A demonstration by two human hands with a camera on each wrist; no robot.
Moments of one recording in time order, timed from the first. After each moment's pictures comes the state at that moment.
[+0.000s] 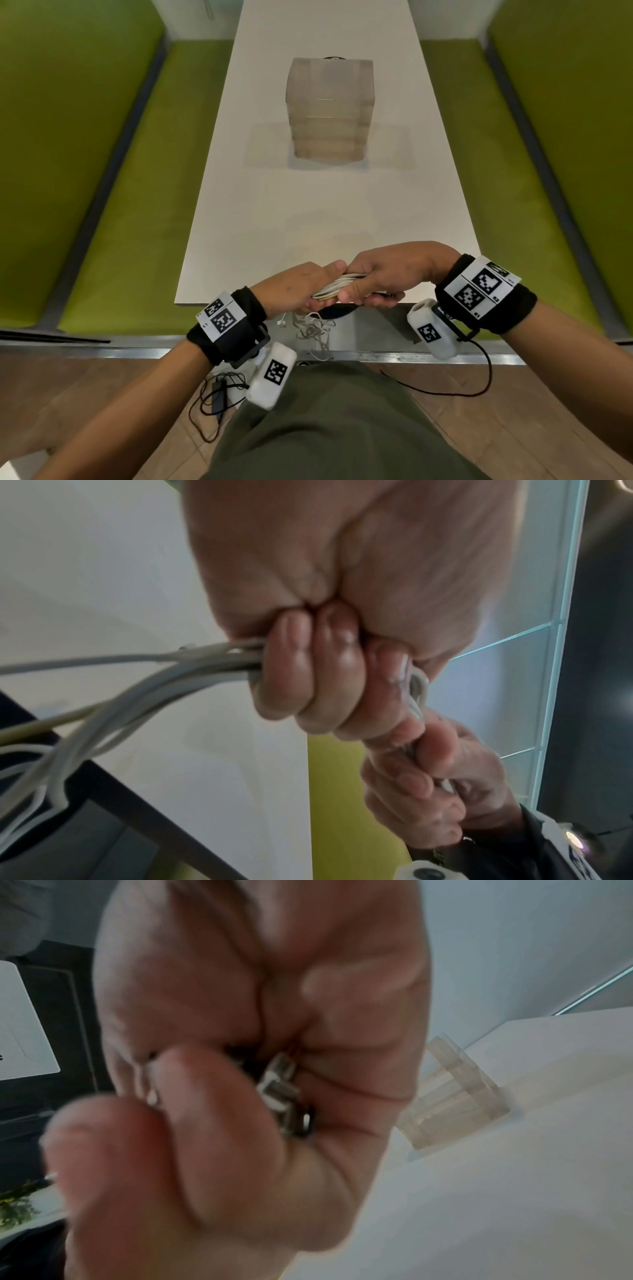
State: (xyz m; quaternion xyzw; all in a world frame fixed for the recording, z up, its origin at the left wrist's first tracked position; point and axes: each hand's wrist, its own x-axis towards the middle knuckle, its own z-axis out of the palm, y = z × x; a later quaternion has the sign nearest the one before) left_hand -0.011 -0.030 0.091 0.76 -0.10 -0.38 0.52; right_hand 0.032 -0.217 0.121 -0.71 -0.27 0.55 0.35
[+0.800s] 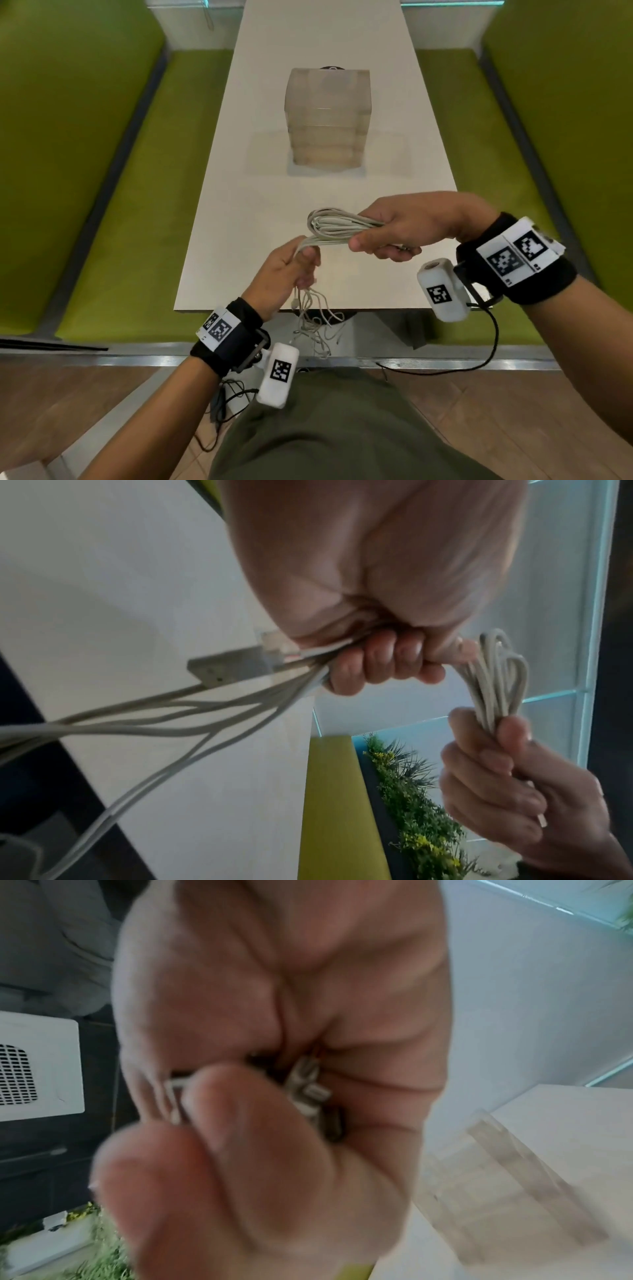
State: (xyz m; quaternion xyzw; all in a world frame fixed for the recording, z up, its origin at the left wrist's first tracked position) left_hand -0.008 -0.024 0.073 0.67 -0.05 -0.14 0.73; right_hand 0.062 -0.229 0.184 -0.79 -0.26 0.43 0.34
